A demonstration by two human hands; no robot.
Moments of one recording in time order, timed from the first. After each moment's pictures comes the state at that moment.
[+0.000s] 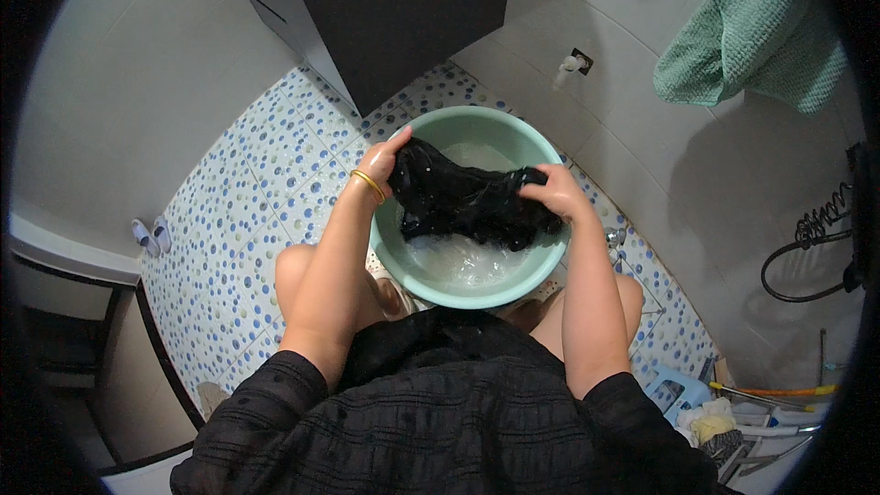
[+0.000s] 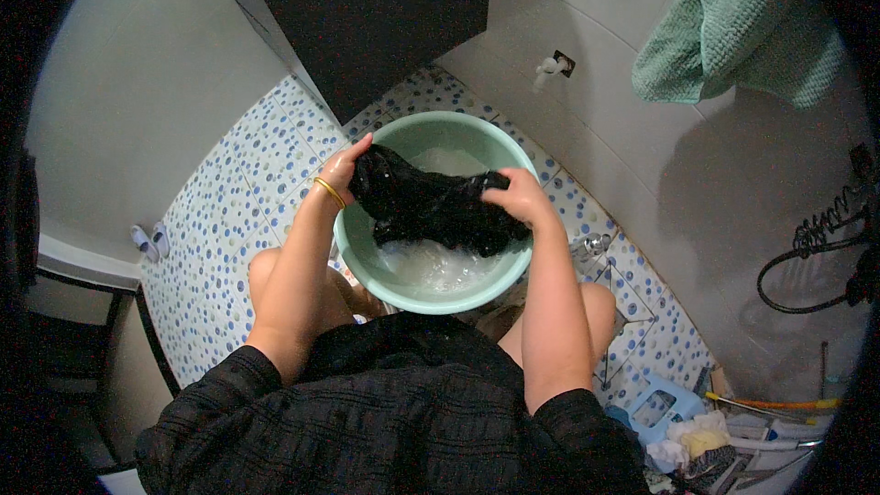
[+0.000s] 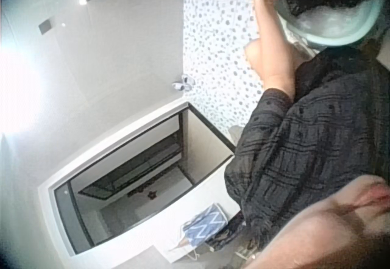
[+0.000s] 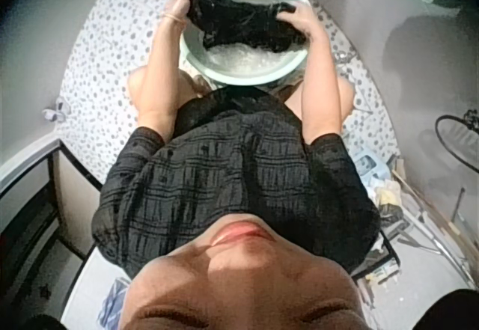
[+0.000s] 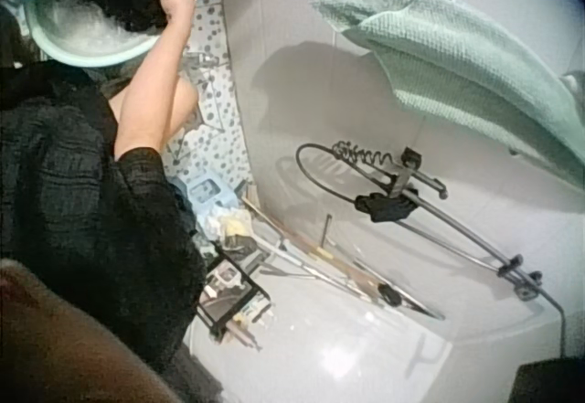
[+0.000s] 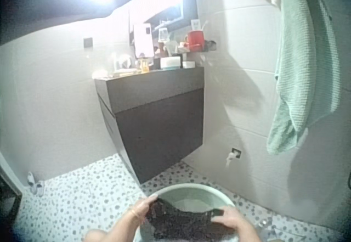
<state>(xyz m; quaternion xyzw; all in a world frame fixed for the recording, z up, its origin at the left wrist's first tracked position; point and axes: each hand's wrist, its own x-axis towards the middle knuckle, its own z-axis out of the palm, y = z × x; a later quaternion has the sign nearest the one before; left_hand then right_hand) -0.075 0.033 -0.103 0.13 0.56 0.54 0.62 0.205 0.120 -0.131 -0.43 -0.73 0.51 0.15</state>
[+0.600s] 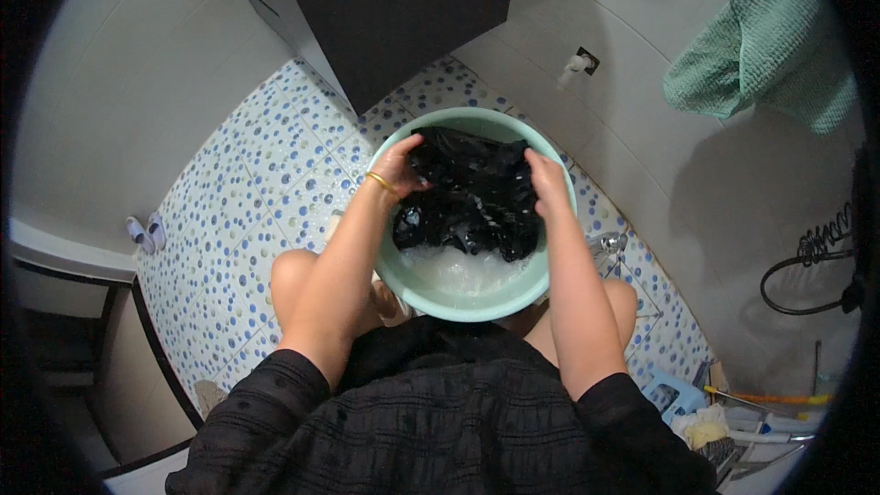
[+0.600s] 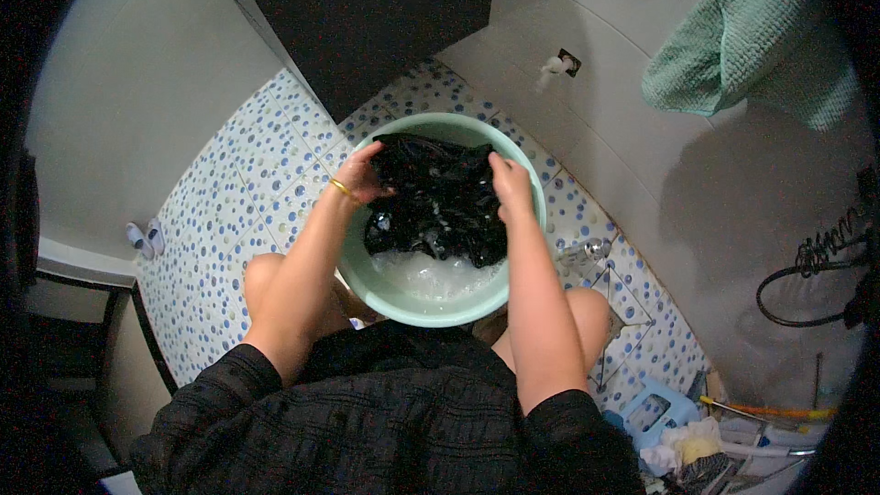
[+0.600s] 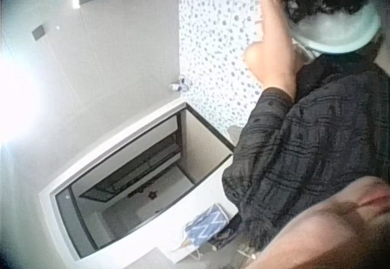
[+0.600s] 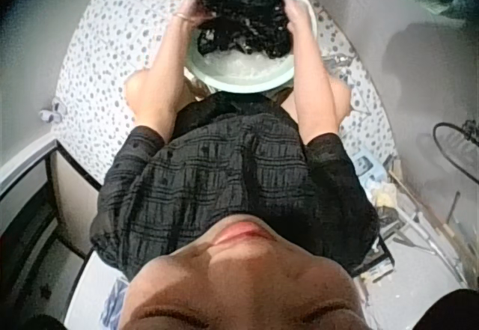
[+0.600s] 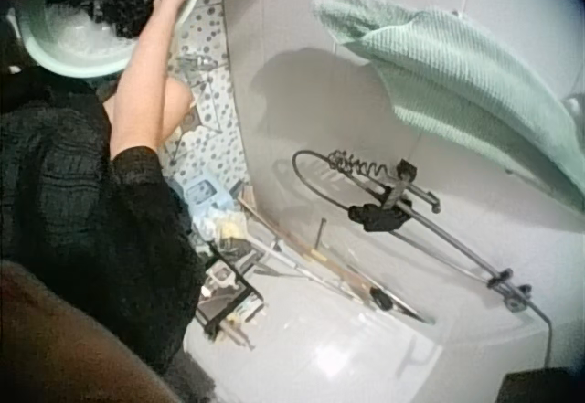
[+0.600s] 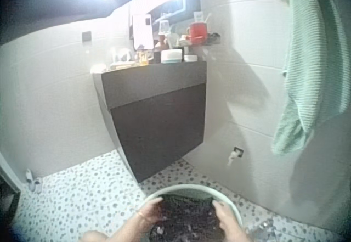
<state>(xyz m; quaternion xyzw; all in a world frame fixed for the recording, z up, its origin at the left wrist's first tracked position) -0.073 0.061 -0.142 0.08 0.45 0.55 0.69 0.168 0.160 -0.210 -0.57 -0.41 0.63 0.33</state>
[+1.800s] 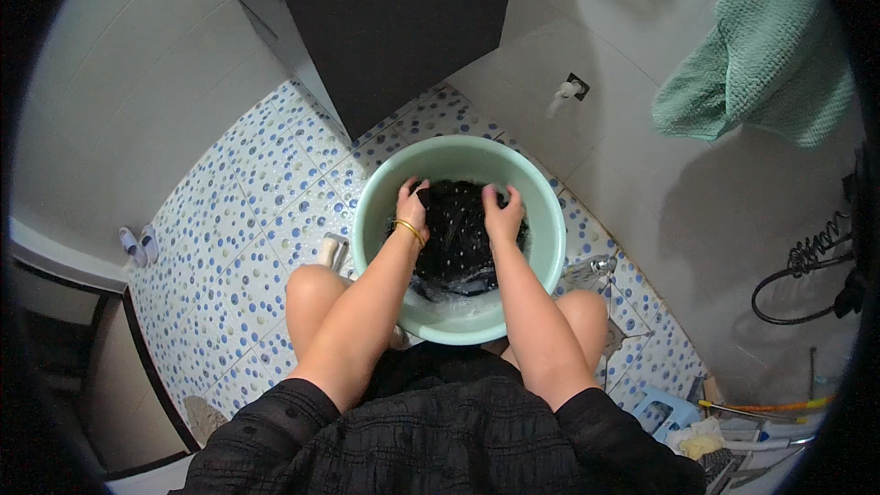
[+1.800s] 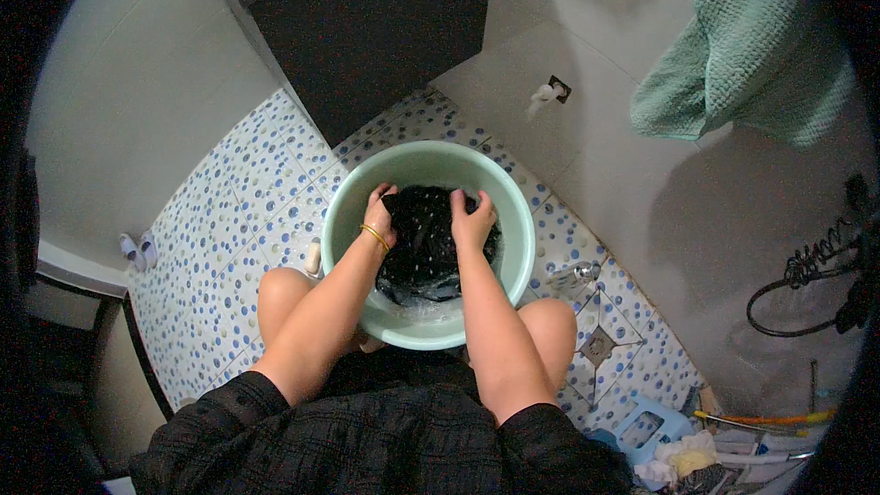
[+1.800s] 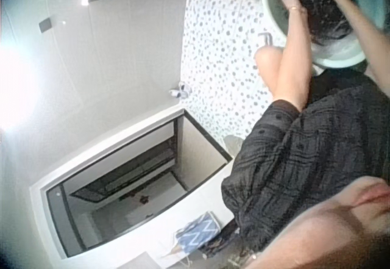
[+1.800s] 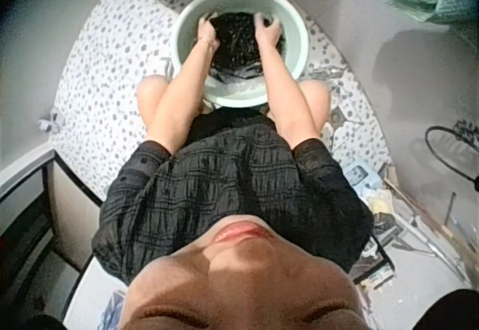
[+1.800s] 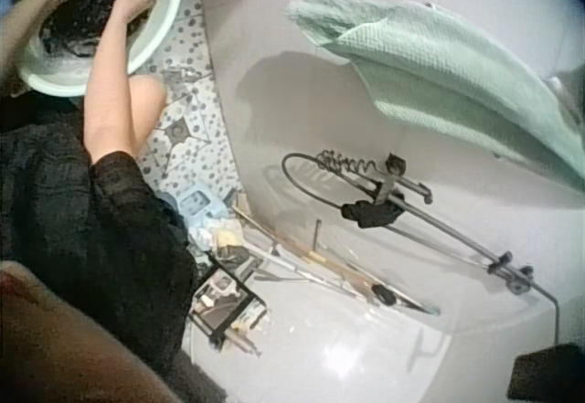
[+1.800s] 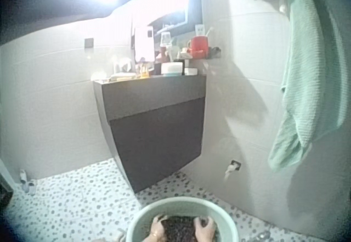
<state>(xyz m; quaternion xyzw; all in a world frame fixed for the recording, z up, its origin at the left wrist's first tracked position) -0.019 0.078 -0.215 0.03 0.56 0.67 0.48 0.116 0.118 -0.233 -0.66 -0.50 0.37 0.42</state>
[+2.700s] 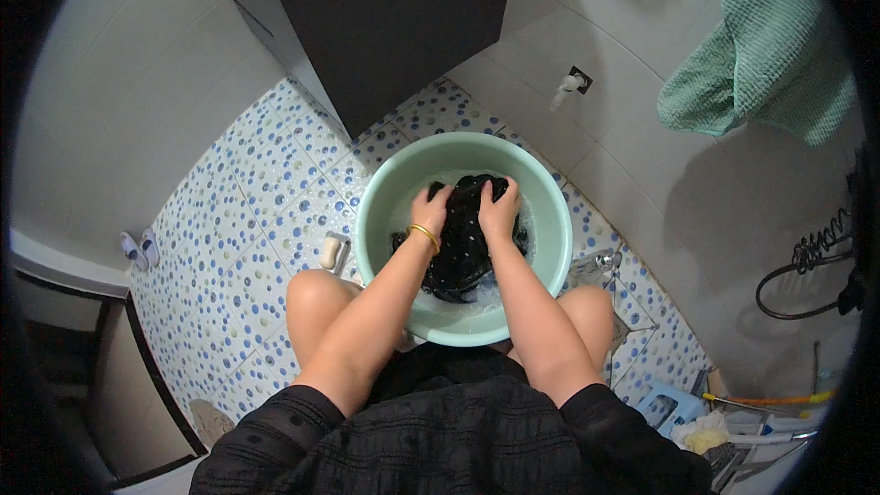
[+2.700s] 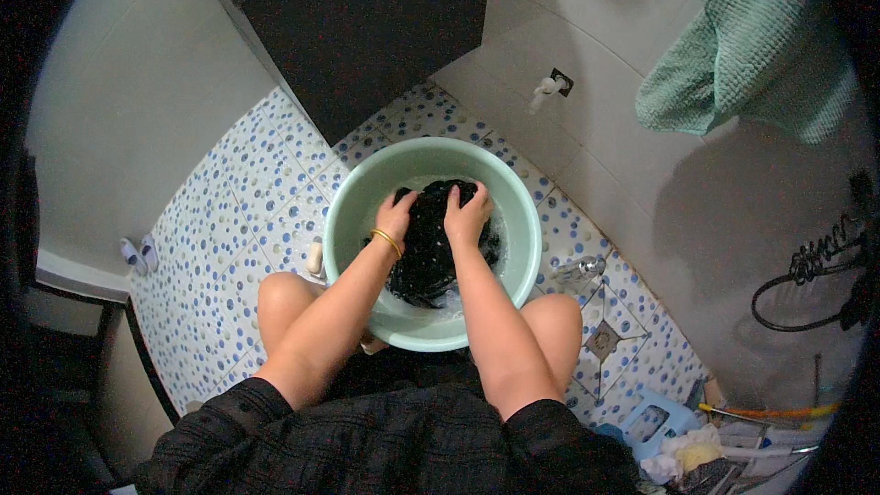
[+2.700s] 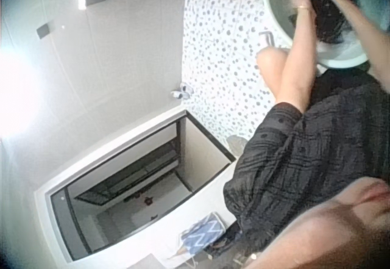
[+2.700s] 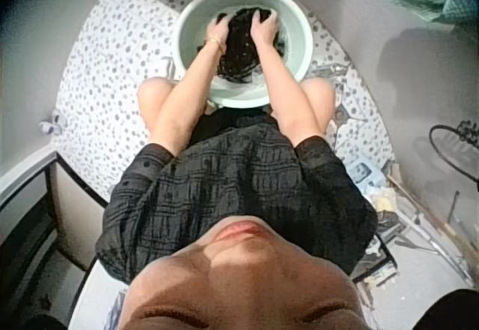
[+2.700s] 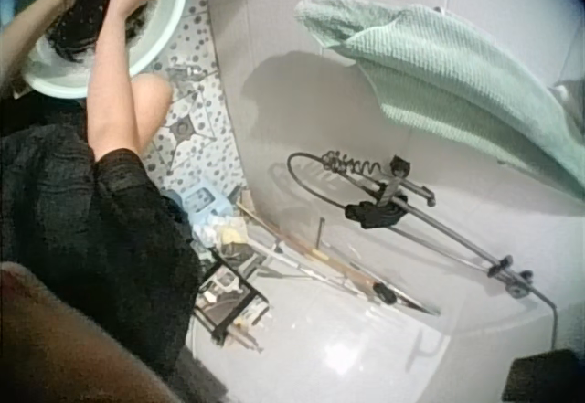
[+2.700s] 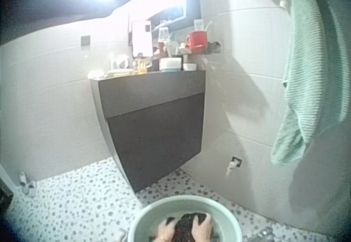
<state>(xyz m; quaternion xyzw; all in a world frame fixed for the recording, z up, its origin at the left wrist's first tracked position) -0.010 0.072 -0.214 0.19 0.65 0.58 0.46 0.102 0.122 -0.242 -0.62 -0.63 0.29 0.36</state>
